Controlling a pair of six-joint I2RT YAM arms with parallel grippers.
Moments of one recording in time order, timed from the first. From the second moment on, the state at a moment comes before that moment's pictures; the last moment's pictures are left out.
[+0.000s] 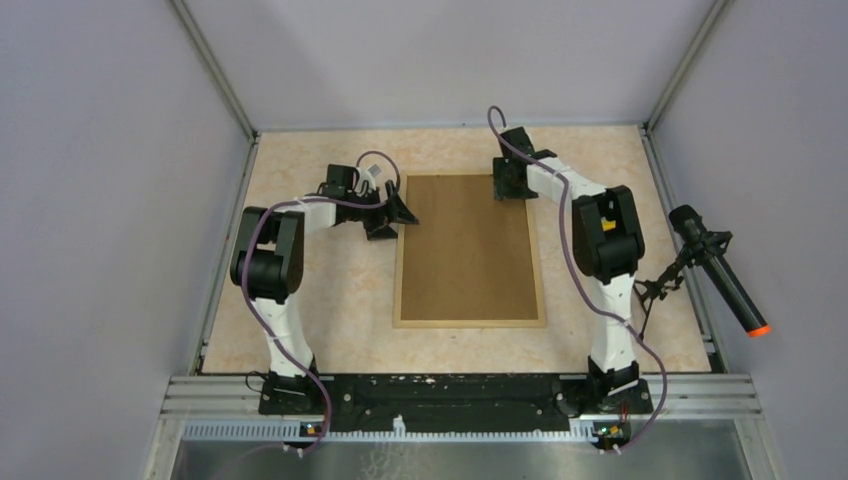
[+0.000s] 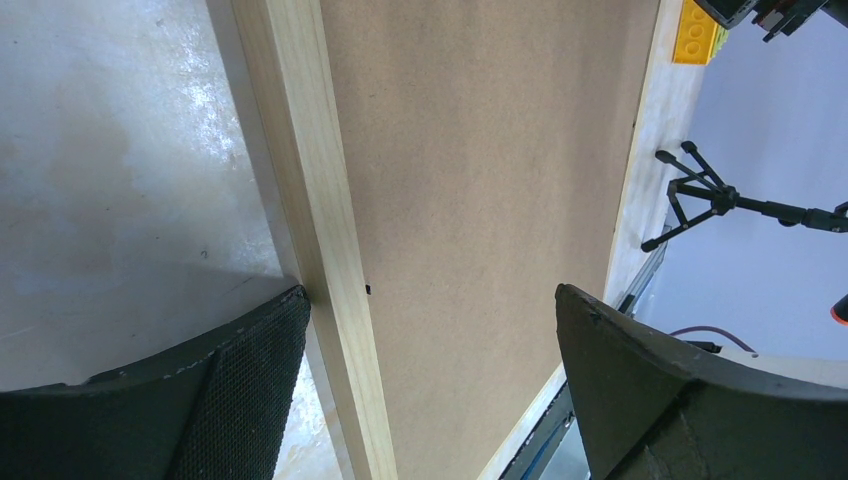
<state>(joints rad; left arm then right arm) -0.16 1.97 1.18 -0.12 0.78 -0.53 0.35 2.17 1.68 -0.51 0.21 0.26</state>
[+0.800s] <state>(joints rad) -0.16 1.96 1.17 -0.10 0.78 -0.52 0.46 2.16 1.71 -0.70 0.10 0.25</state>
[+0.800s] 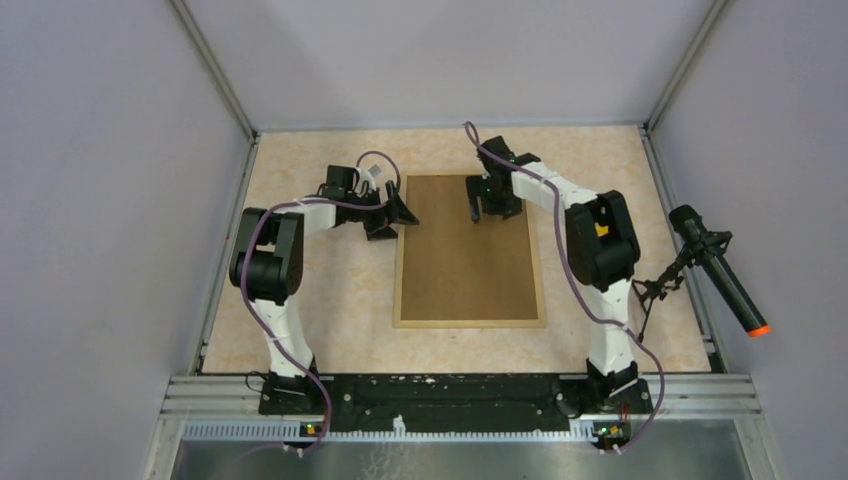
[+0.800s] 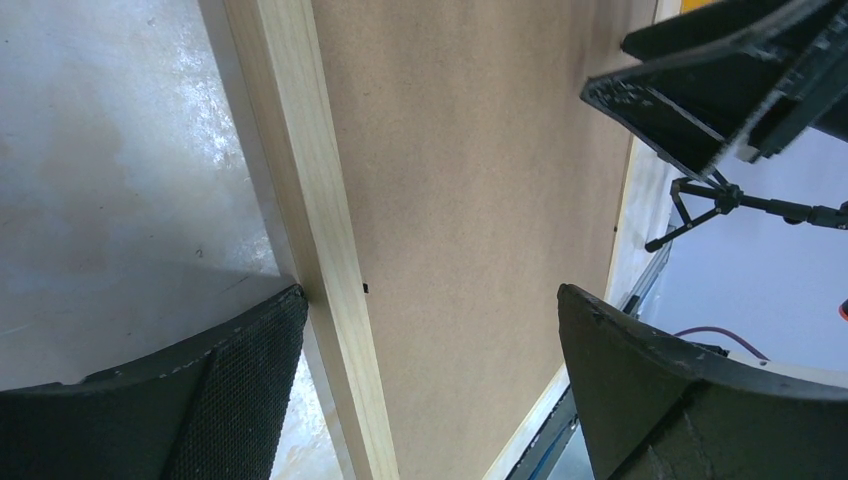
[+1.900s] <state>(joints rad) -0.17 1.74 0.98 -0.24 0.61 -0.34 0.46 1.47 0.80 -0.50 -0.22 0.46</state>
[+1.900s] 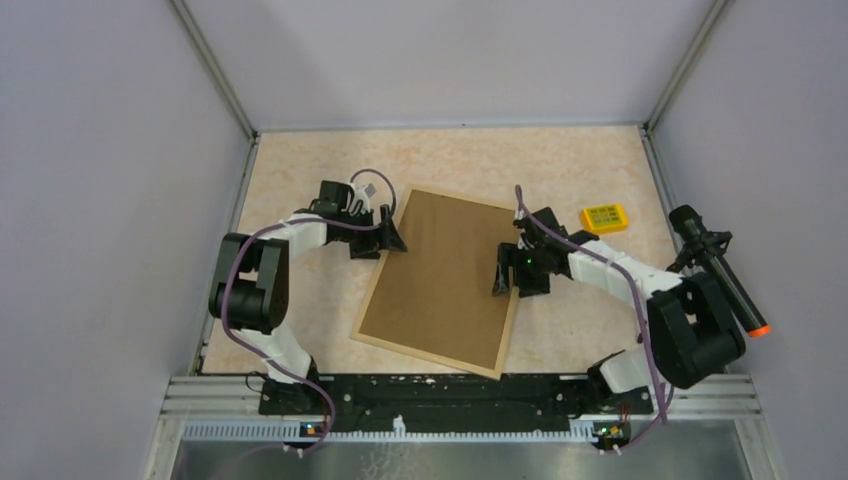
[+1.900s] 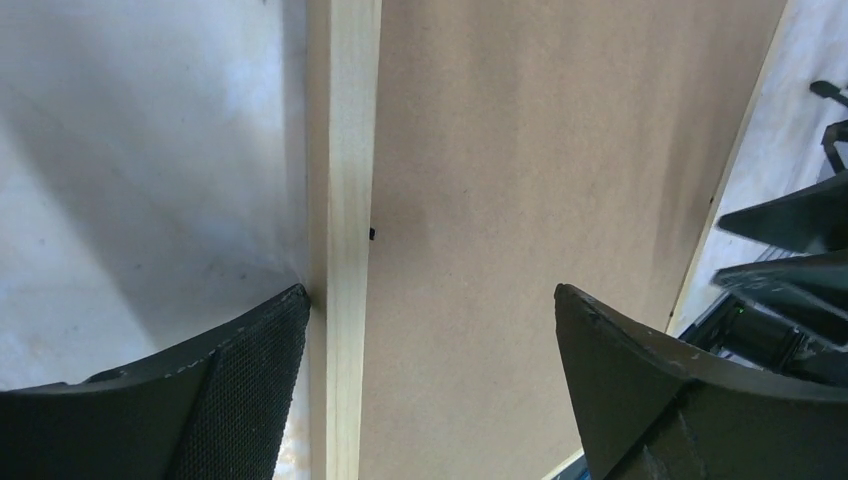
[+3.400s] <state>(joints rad) -0.16 2.05 1.36 -0.26 0.70 -0.39 0.13 1.83 1.15 -0.38 -0.39 0.49</state>
